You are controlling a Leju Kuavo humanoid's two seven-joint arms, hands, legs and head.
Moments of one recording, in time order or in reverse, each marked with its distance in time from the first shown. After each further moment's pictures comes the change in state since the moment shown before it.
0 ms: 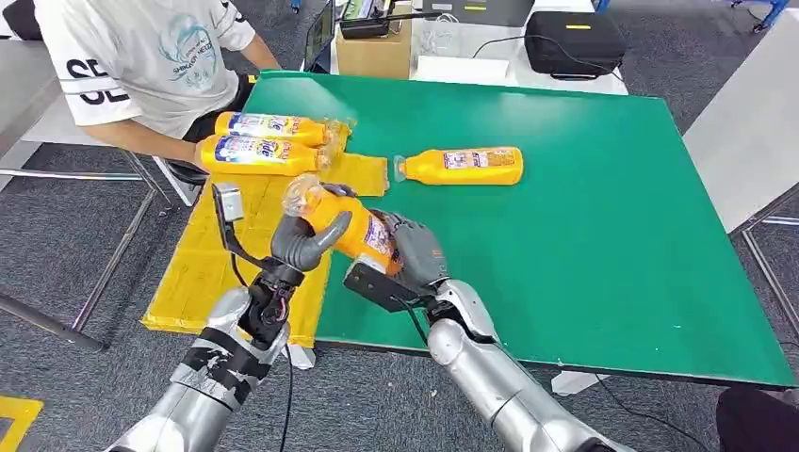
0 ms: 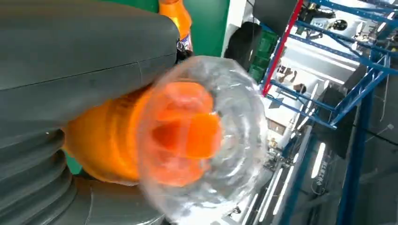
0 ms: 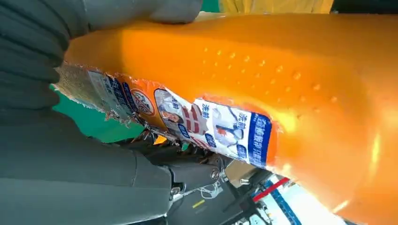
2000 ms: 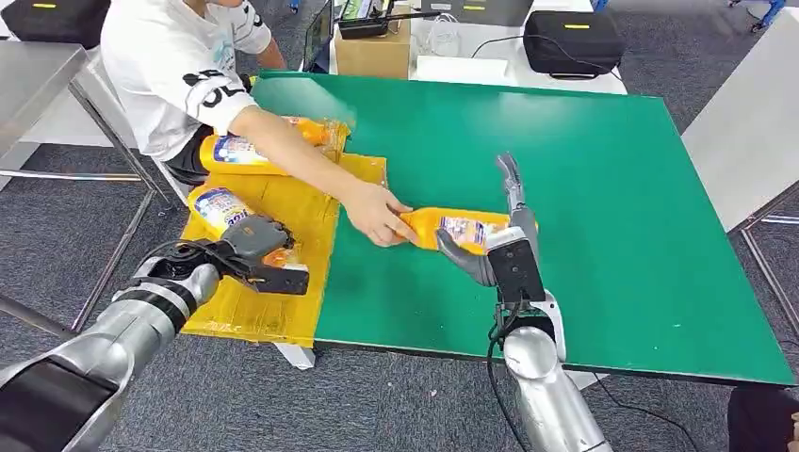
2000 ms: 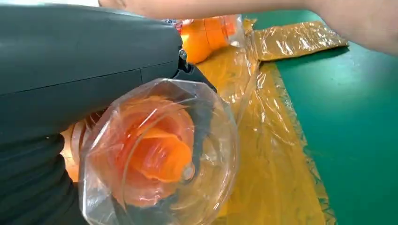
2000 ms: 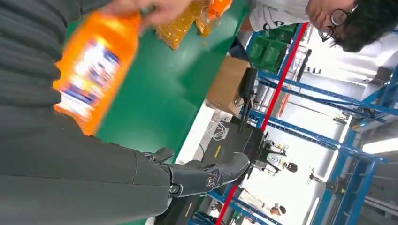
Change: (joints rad) left arm -0.342 0.304 -0.304 0.565 -1.567 0.277 -0.216; right arm 0.263 -0.106 -0.291 -0.601 -0.271 0.059 -0.042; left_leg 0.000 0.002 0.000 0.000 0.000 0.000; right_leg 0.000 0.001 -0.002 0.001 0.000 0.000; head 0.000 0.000
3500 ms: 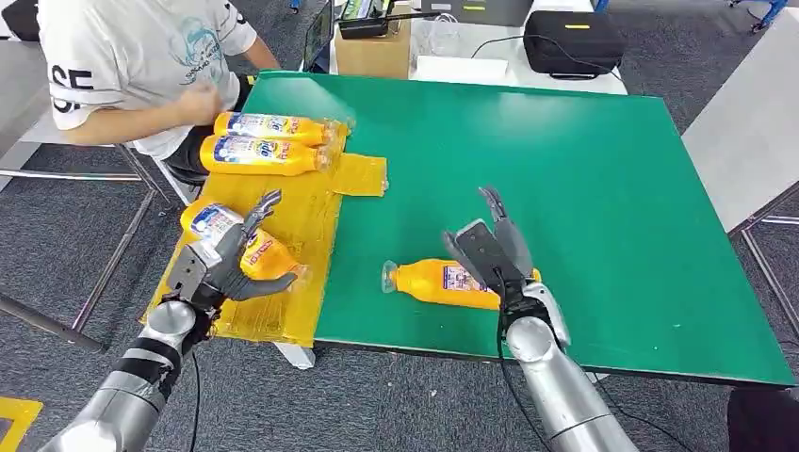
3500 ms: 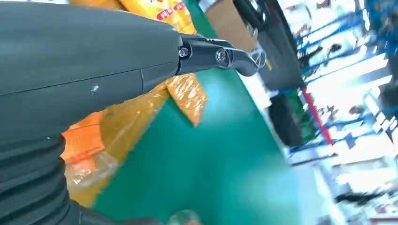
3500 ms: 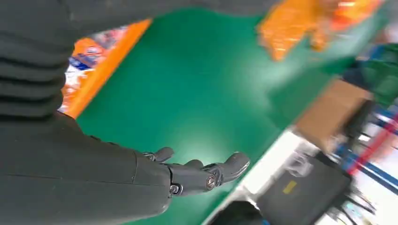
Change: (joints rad) left arm 0.391 -0.052 0.433 -0.476 0.873 -0.246 -0.195; right arm -0.099 -0.073 0.028 0.269 0.152 0.099 0.207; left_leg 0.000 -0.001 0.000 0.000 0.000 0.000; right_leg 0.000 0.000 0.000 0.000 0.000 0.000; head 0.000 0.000
